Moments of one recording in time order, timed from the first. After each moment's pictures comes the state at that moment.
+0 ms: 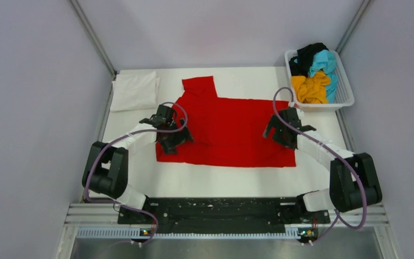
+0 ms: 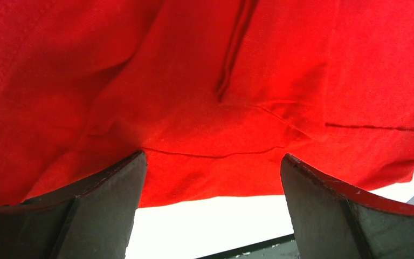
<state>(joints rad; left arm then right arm) -0.30 1.54 0.91 -0.50 0.20 -0.77 0.26 1.34 0.71 -0.36 0.15 0.62</state>
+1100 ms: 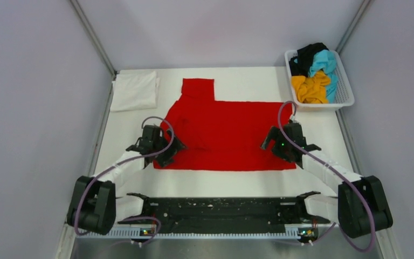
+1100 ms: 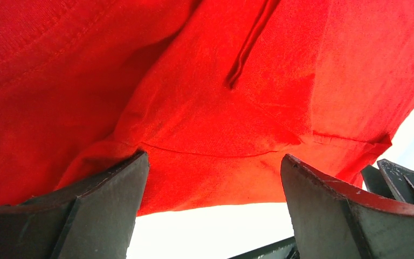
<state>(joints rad) -0.23 1.25 0.54 -0.23 0.21 -0.91 0.26 1.20 0.50 -0.20 0.00 0.67</state>
